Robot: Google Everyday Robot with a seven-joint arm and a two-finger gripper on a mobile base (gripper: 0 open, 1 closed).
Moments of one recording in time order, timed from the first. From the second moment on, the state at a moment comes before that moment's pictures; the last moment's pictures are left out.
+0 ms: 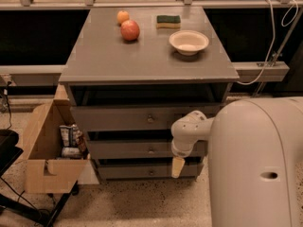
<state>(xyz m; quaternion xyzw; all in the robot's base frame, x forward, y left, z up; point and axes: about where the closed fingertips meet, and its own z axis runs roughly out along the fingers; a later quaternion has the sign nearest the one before) 0.608 -0.114 0.427 -0.64 0.77 -0.02 0.08</state>
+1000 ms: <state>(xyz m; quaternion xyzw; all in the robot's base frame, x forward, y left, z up) 0.631 -0.113 0.422 -0.65 0.75 -0.05 0.14</state>
